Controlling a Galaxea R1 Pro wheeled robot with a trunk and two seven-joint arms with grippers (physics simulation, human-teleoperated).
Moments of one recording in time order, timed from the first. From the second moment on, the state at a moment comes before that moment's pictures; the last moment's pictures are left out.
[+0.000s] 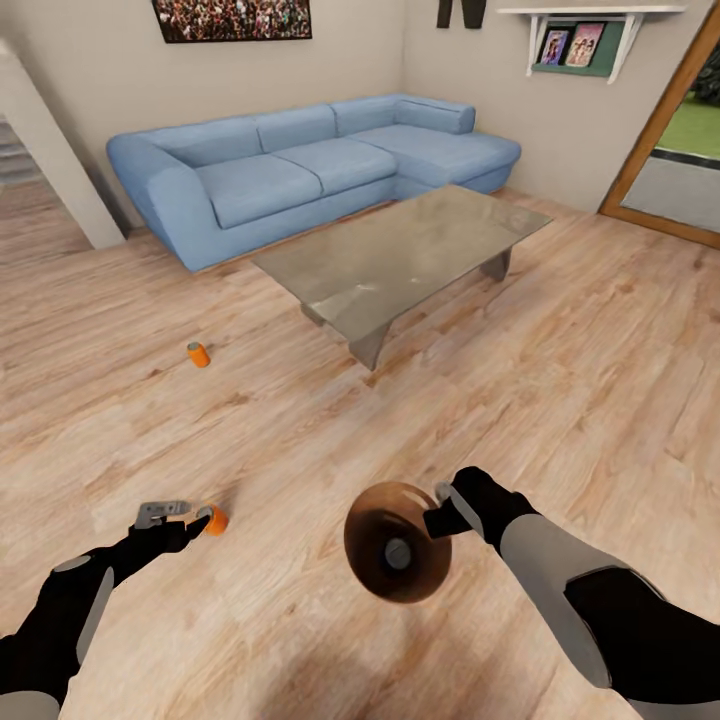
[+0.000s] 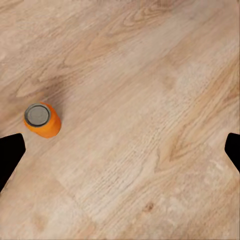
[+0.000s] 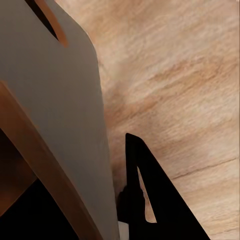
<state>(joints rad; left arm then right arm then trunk) -0.46 0.20 0.33 -1.00 -0.05 0.35 -0.50 -1.02 0.05 0.26 -0.25 -0.06 0.81 0.14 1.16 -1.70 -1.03</state>
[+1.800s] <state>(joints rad) -0.64 0.12 0.32 -0.94 -0.05 0.66 -0.32 -1.43 -0.09 0.28 -0.04 -0.04 1.04 0.29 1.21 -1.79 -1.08</state>
